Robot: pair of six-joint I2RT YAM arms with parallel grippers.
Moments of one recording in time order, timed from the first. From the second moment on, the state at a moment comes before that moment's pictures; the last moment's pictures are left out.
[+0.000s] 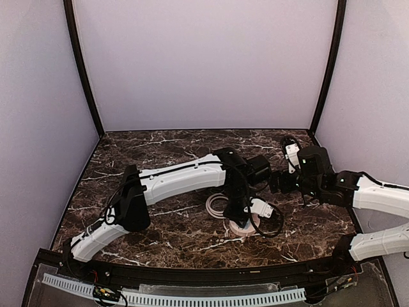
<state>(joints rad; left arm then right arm) -1.16 2.61 2.55 -1.33 0.19 0.88 0.76 1.01 0.63 -0.19 0.36 0.20</state>
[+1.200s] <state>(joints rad) -1.17 2.52 2.33 -1.12 0.22 0.79 0.76 1.00 0.63 -0.19 0.35 0.19</state>
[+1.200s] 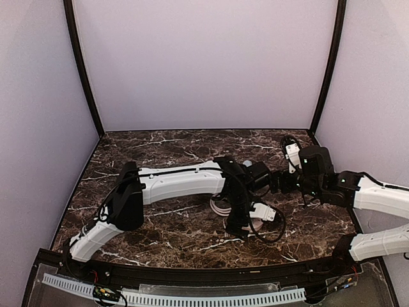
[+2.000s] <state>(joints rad) -1.08 2.36 2.14 -1.12 0.31 0.72 0.76 0.98 0.63 -0.18 0.34 0.19</state>
